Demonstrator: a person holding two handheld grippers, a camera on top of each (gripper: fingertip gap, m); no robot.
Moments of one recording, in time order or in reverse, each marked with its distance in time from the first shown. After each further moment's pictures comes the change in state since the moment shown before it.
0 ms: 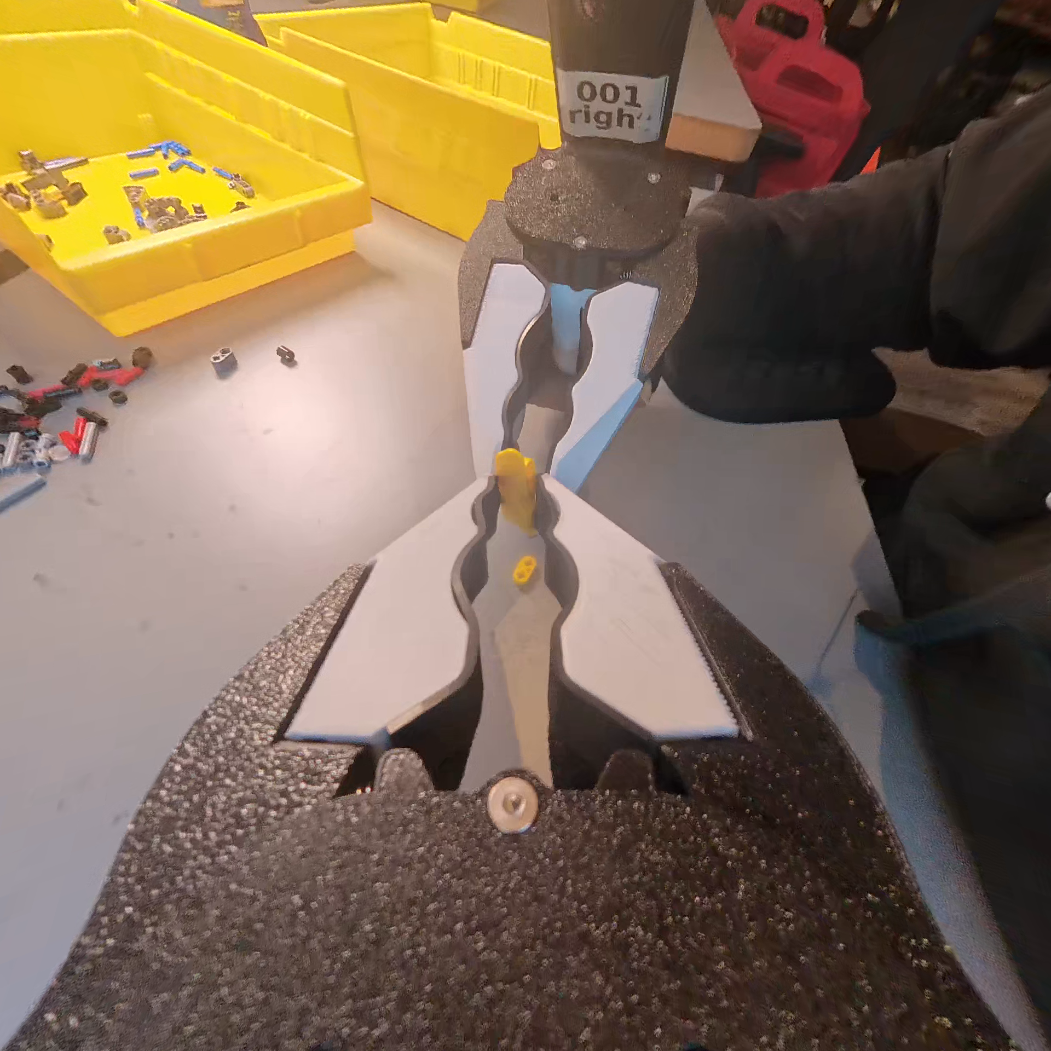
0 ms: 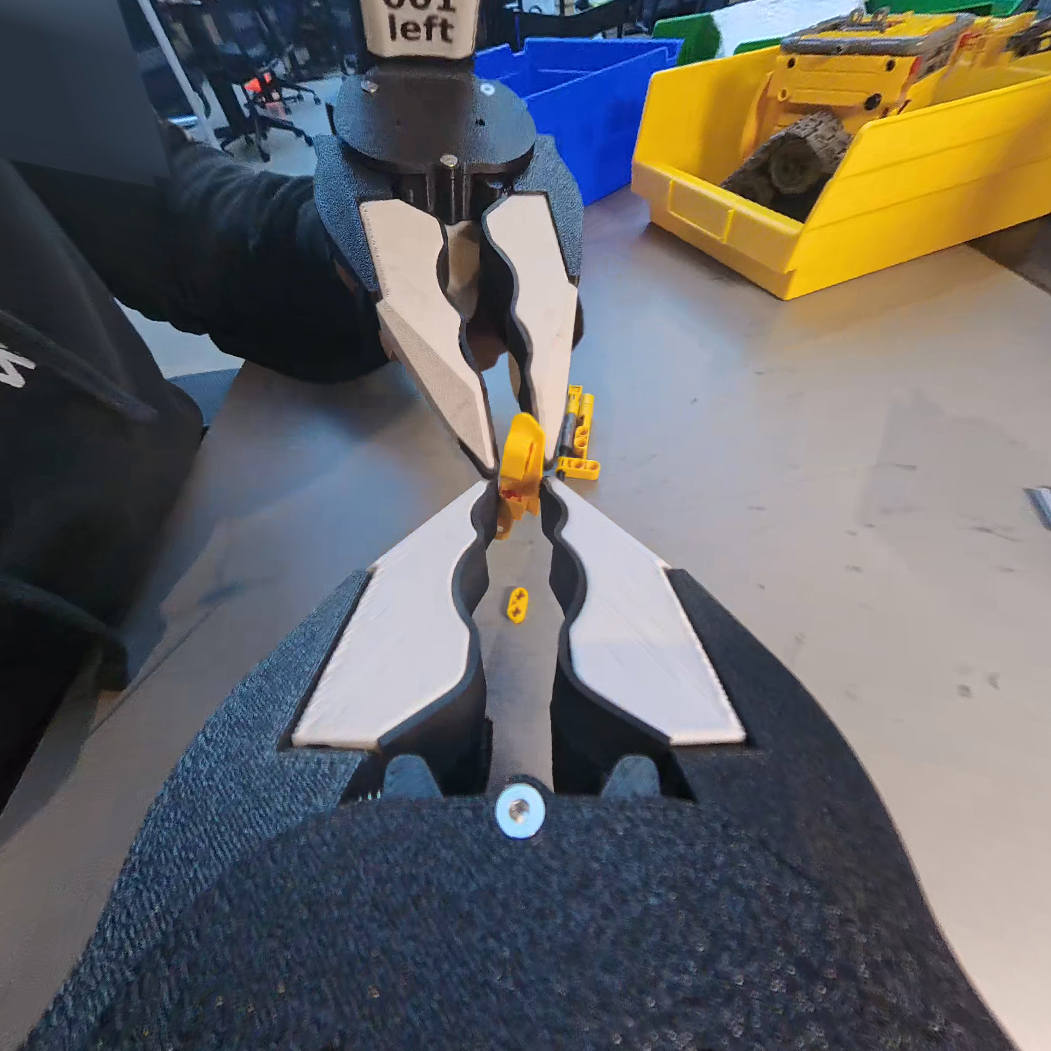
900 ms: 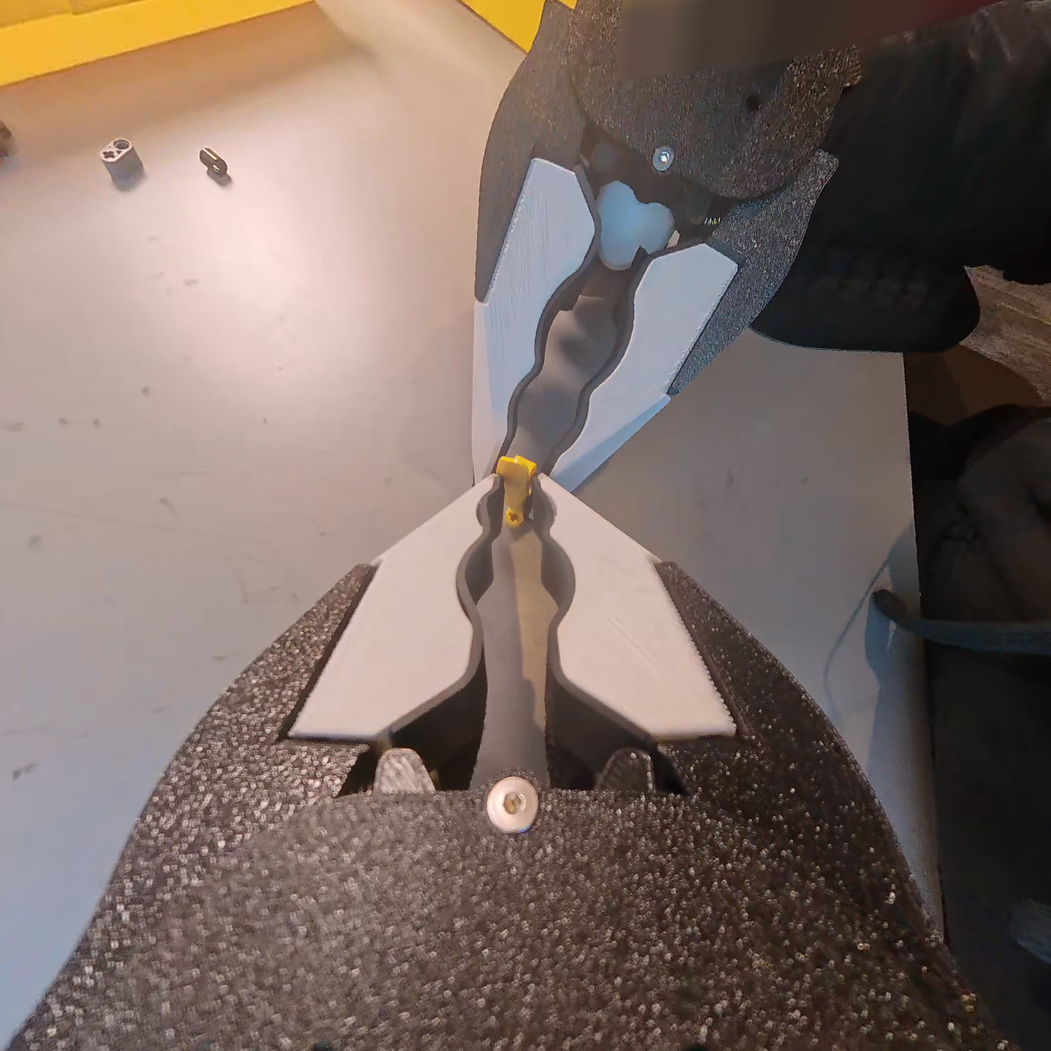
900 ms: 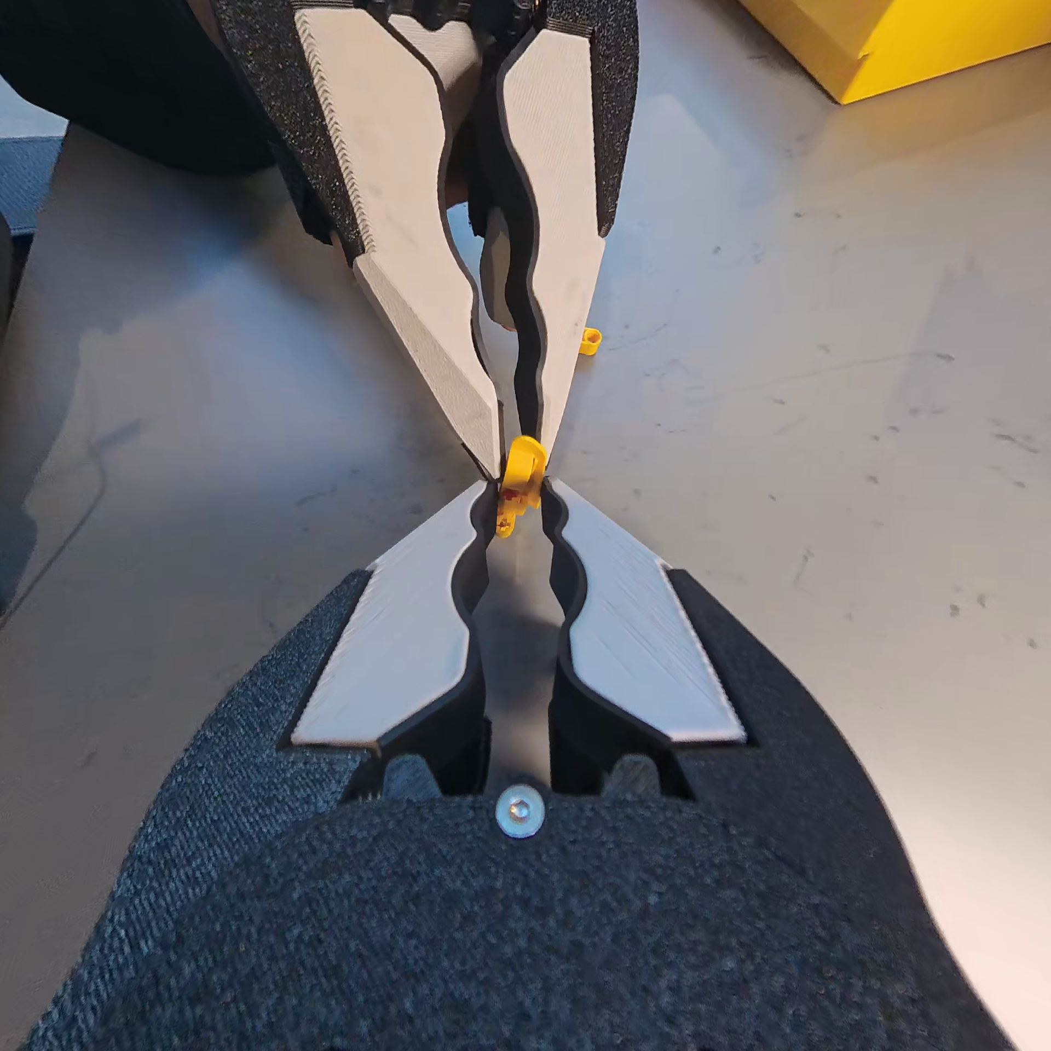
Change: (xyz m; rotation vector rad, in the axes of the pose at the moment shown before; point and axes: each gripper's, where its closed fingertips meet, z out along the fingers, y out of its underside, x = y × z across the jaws) left arm -0.002 0.040 0.021 -0.265 -0.020 -0.106; right arm 0.005 0.049 0.009 -0.324 0.091 -0.084
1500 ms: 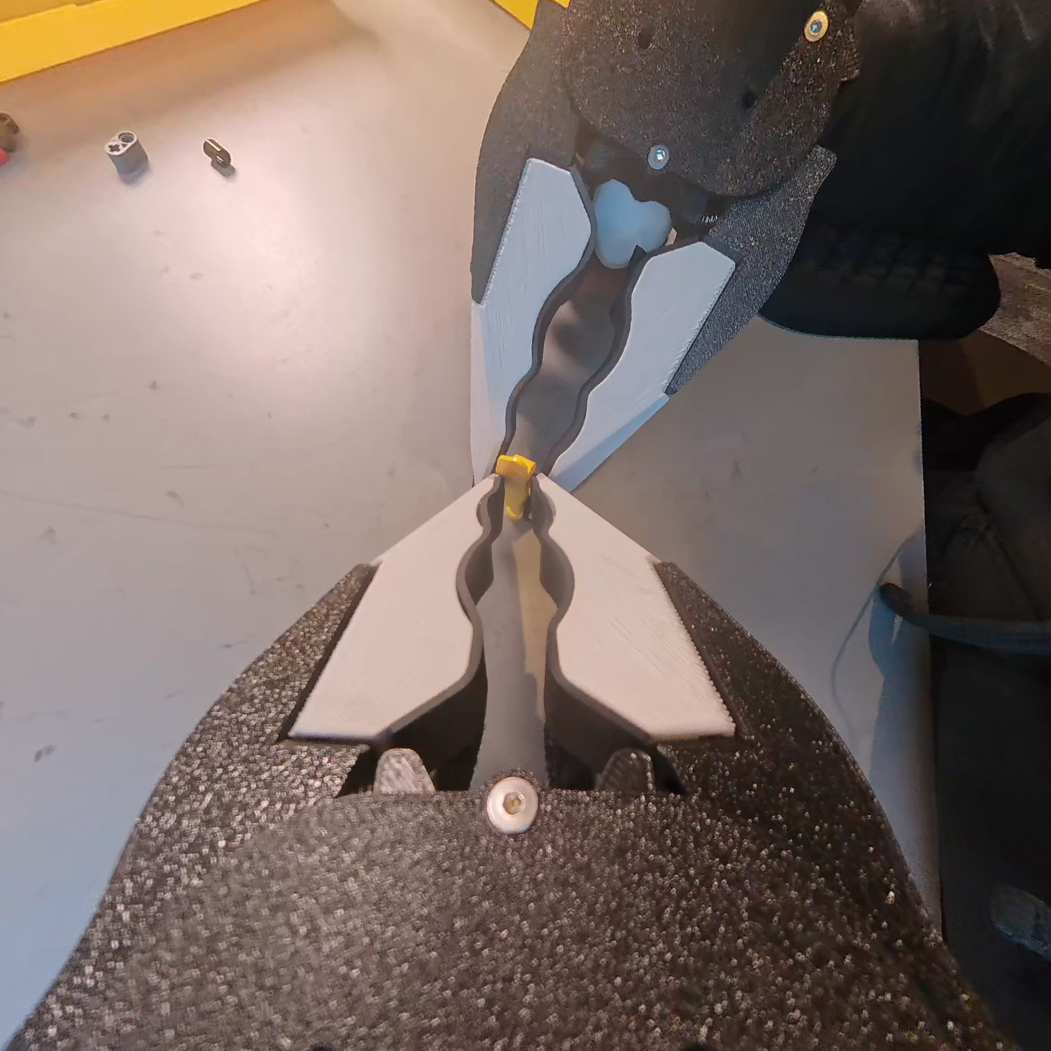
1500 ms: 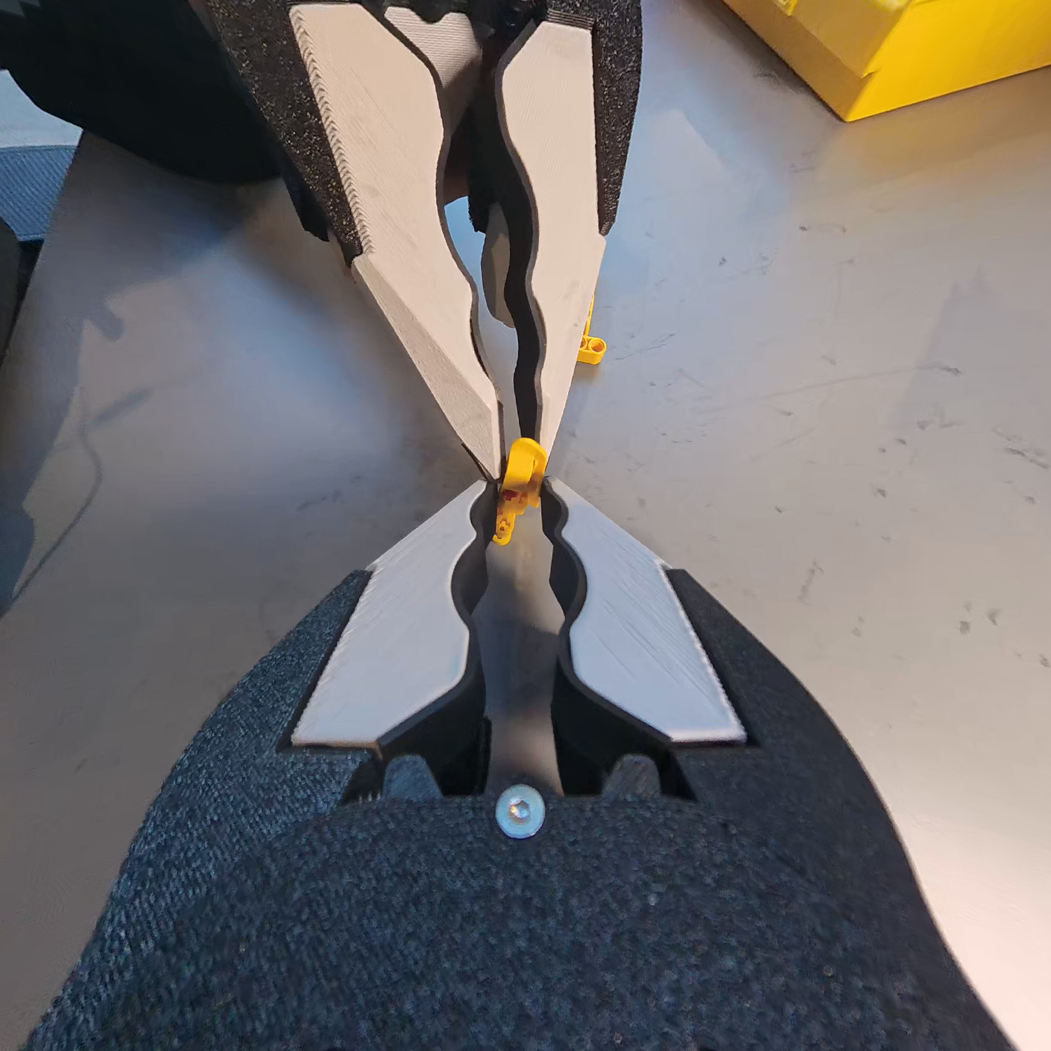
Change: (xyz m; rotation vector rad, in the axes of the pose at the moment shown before) left arm 0.000 0.002 -0.001 -0.028 -0.022 0.012; right arm -0.001 -0.002 0.003 0.022 -0.010 -0.009
